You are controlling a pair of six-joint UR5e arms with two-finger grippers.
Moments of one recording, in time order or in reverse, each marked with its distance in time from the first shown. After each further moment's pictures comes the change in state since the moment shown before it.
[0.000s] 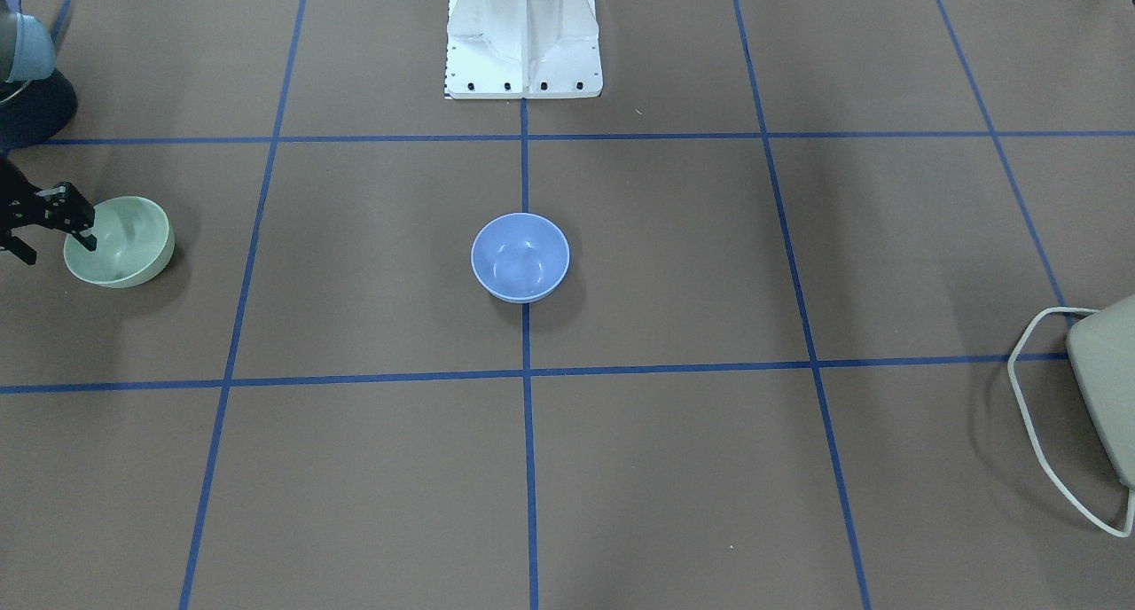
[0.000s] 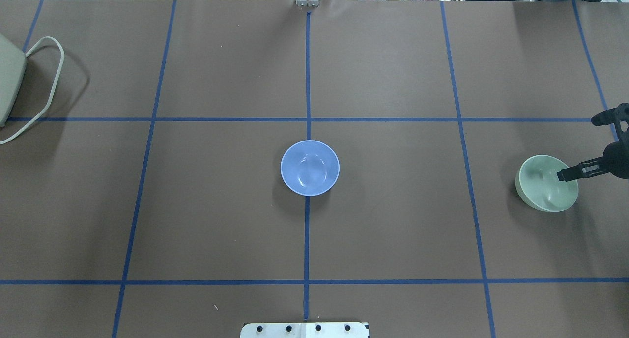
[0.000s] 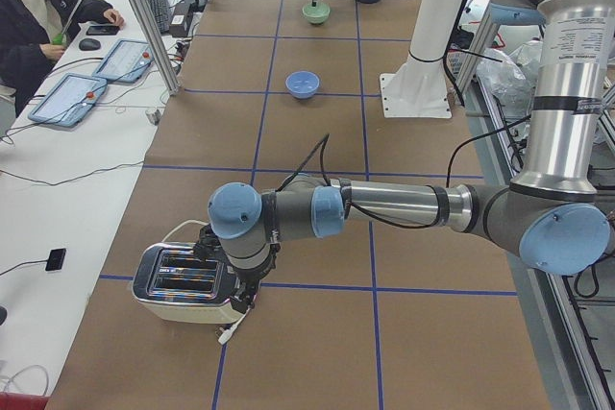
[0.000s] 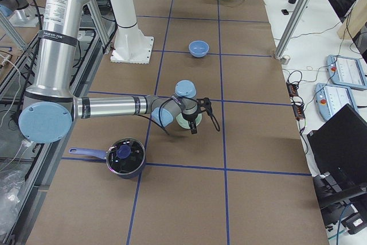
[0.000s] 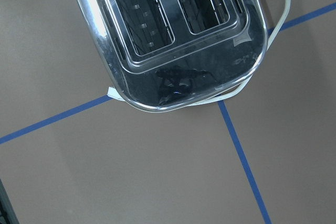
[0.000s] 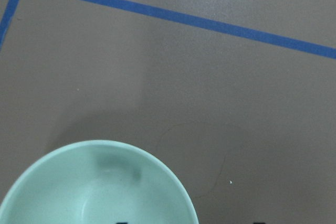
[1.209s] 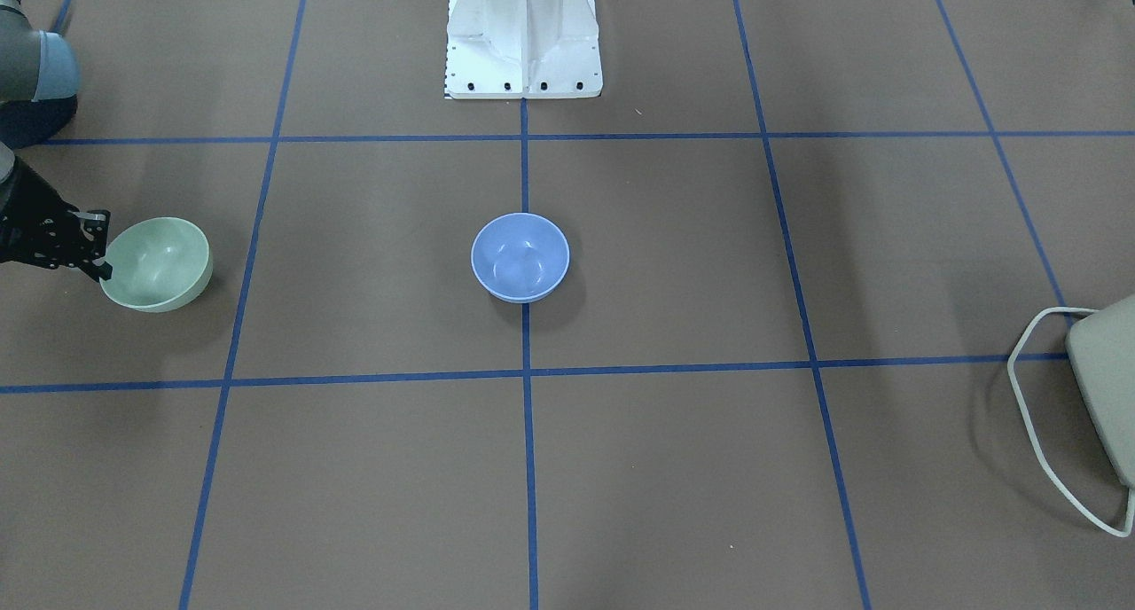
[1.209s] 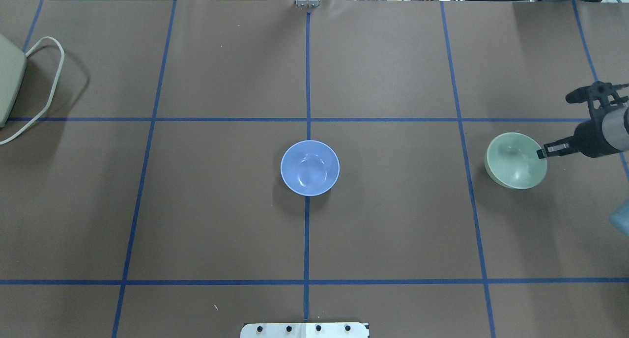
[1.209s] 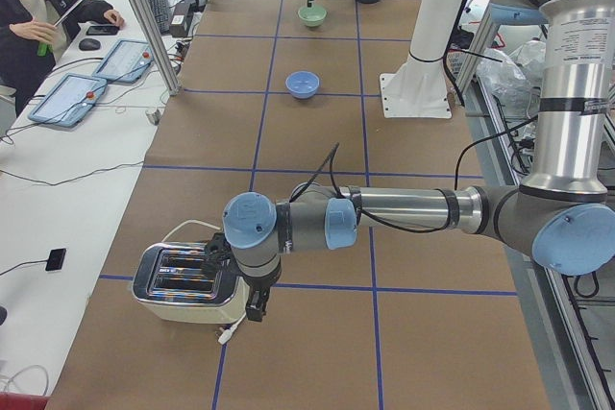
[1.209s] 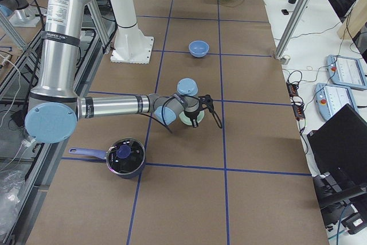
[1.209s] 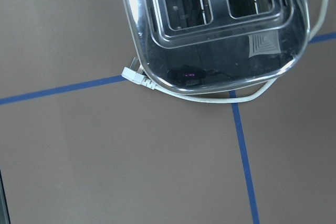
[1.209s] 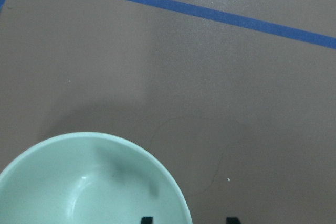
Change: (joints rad) left arm 0.002 0.052 -0.012 -0.081 -0.006 -0.309; right arm -0.005 0.158 0.004 -0.033 0.025 0.144
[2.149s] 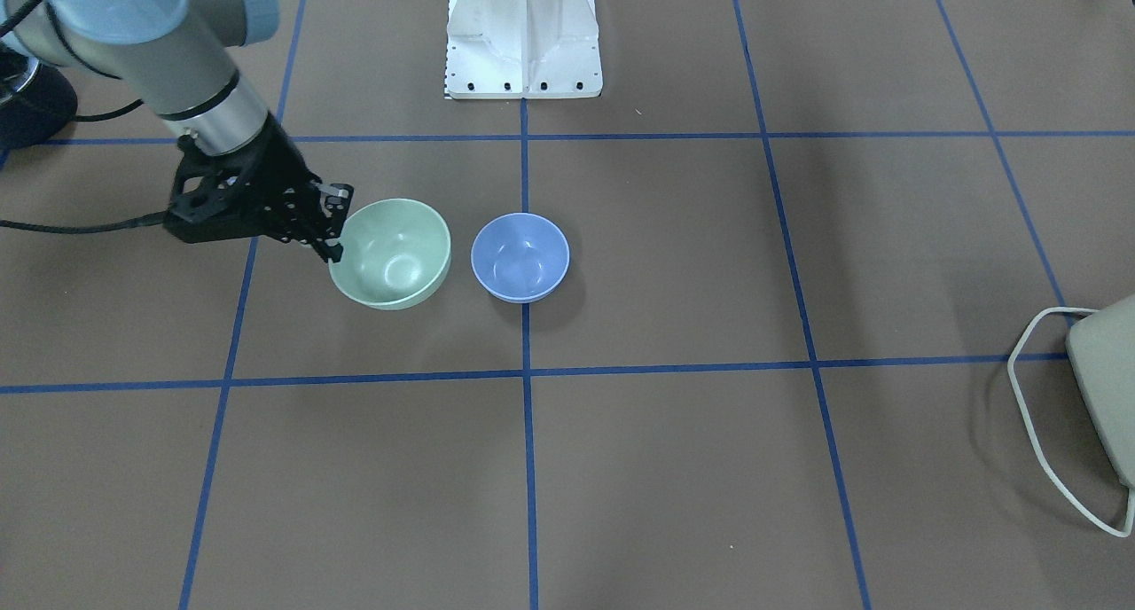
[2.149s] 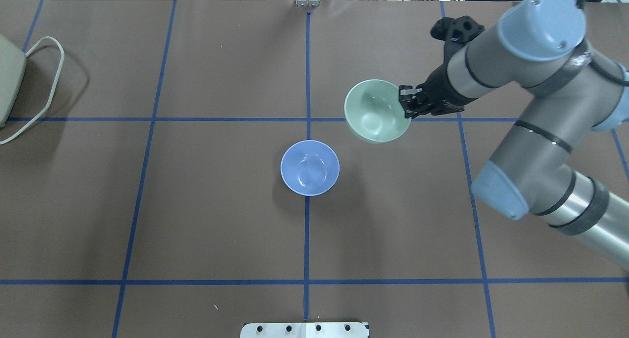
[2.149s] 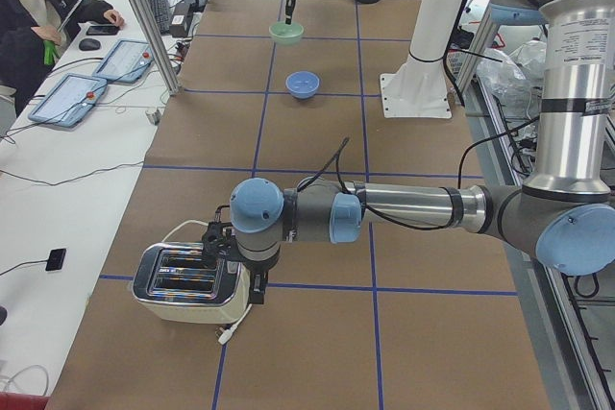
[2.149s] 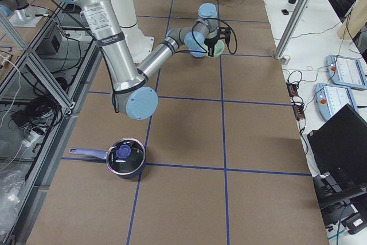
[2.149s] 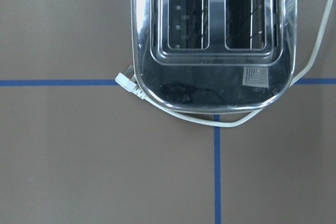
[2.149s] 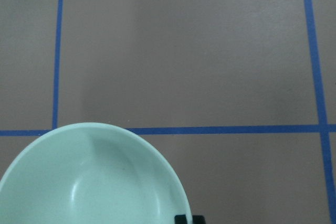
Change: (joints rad) left arm 0.012 0.015 -0.040 -0.083 -0.052 -0.194; right arm -0.229 0.525 0.177 -0.551 -0.150 0.478
